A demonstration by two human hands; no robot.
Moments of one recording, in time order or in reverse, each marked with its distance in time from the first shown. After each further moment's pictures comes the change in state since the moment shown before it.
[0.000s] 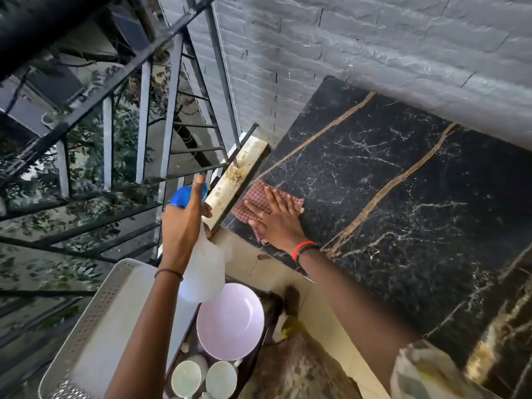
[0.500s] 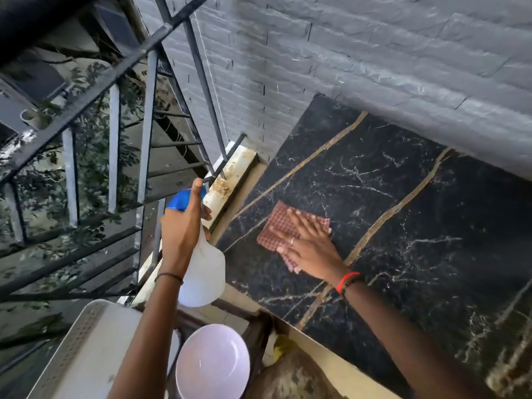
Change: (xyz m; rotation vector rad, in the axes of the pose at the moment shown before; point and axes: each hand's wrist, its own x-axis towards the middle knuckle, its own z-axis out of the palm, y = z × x) left_hand 0.062 0.028 0.058 -0.020 -0.043 -0.063; right_hand -0.010 0.107 -0.010 -0.075 -0.010 -0.069
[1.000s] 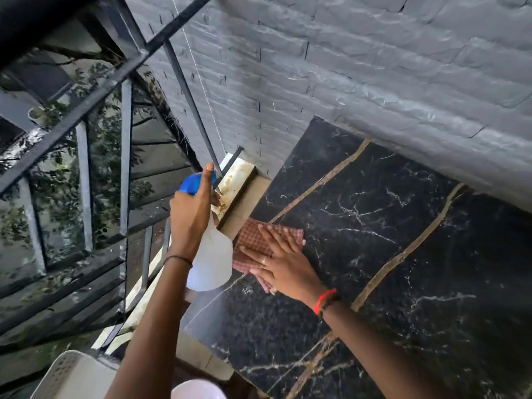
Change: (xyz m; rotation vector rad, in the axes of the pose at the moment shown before) left_hand 0.102 0.052 0.090 0.086 0.057 -0.003; right_hand 0.083 0.017 -0.015 0.022 0.076 -0.151
